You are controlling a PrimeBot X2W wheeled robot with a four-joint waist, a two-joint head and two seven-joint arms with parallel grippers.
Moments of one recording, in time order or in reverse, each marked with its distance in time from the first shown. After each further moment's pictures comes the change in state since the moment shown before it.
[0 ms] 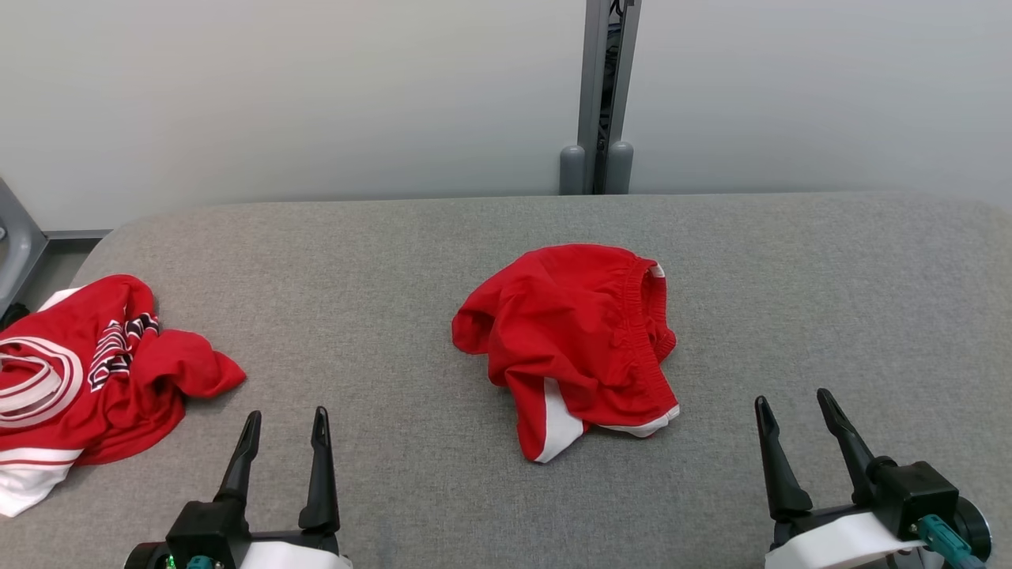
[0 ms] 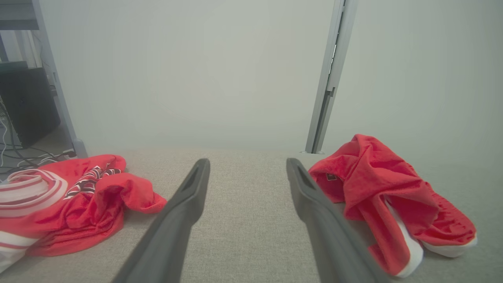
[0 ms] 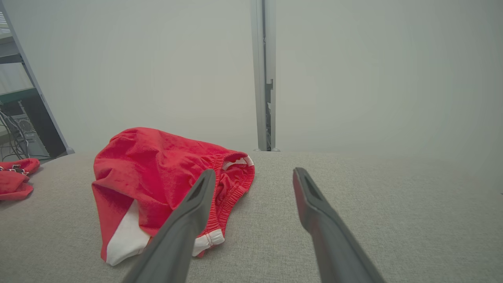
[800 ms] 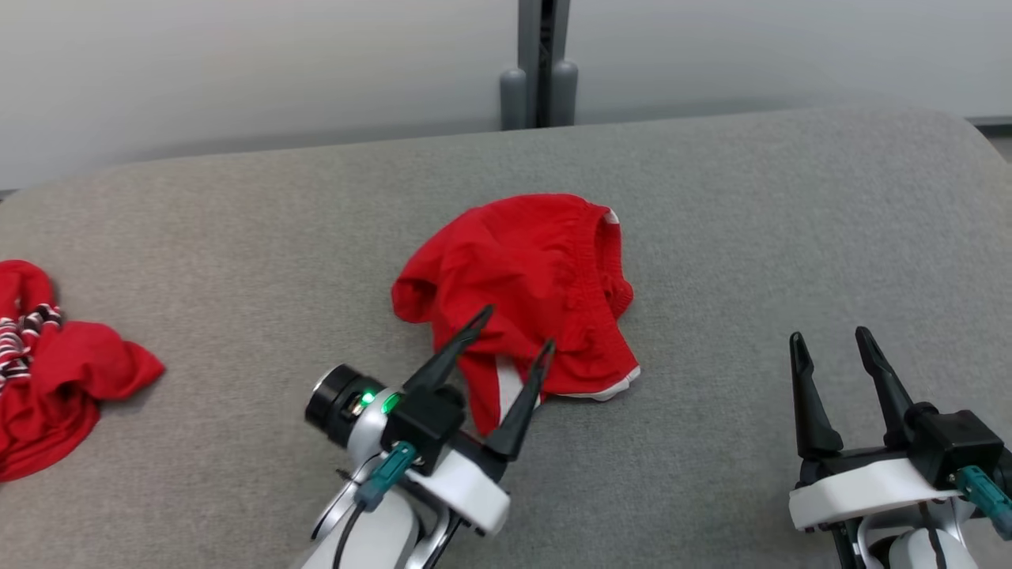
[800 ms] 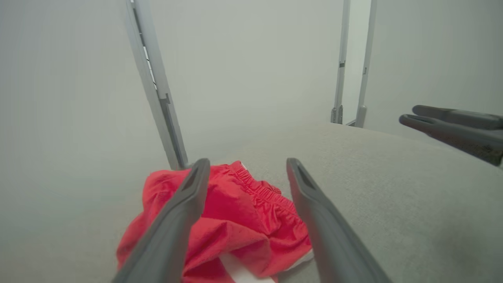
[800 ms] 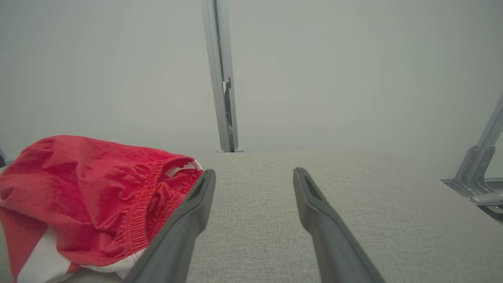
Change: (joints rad) left arm -0.350 0.000 -0.389 0.145 0.084 -0.135 -0.002; right arm -0.089 0.000 -0.068 -0.018 -0.015 0.000 0.000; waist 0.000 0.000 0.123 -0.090
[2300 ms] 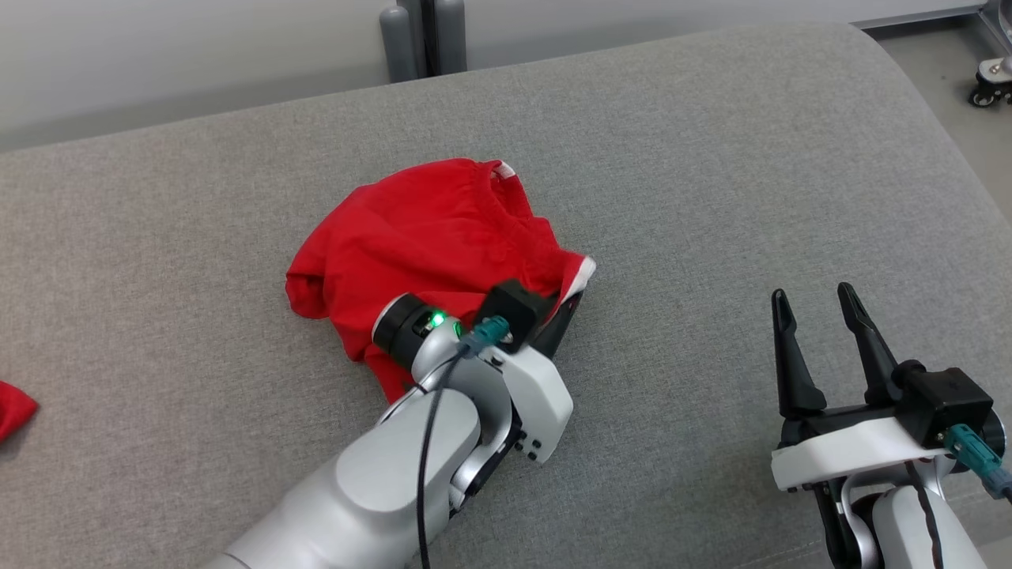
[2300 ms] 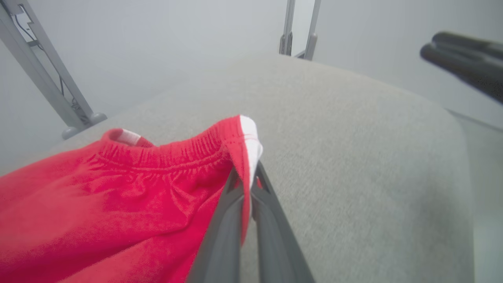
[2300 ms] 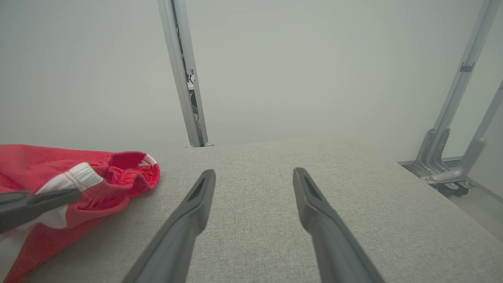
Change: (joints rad) left arm -0.477 0.000 -0.579 0.394 -0.503 0.153 0.163; right arm -0.100 0.000 0.039 0.022 0.040 0.000 0.000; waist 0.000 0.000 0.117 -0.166
